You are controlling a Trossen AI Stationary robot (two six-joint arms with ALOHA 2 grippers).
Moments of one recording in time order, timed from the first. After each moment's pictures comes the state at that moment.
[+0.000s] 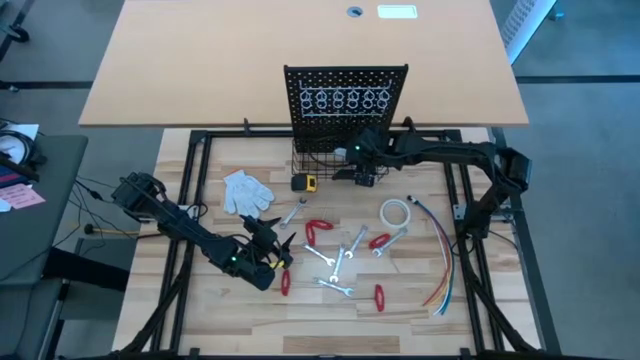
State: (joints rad) left arm -0.52 1.63 0.70 0.02 -1.18 -0.86; right arm -0.39 1.66 1.24 -0.60 0.35 -0.35
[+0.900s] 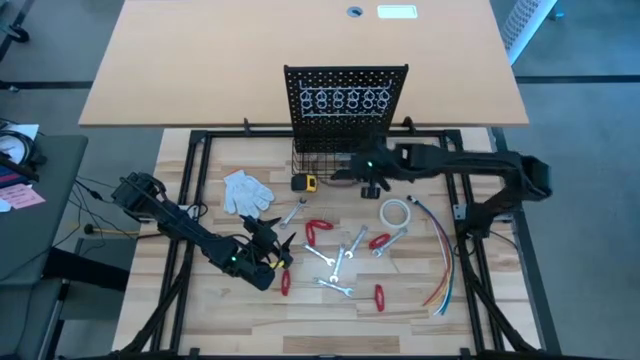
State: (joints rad) left arm -0.52 1.63 0.70 0.02 -1.18 -0.86; right arm -0.19 1.48 1.24 -0.66 0.41 -0.36
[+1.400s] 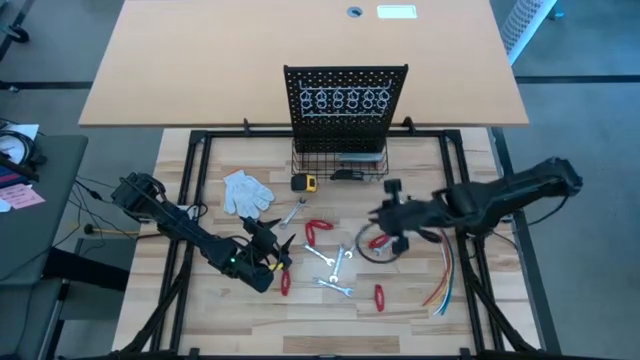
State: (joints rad) left arm -0.53 1.63 0.70 0.02 -1.19 -0.84; right arm 0.28 1.19 1.01 -0.60 0.42 -0.19
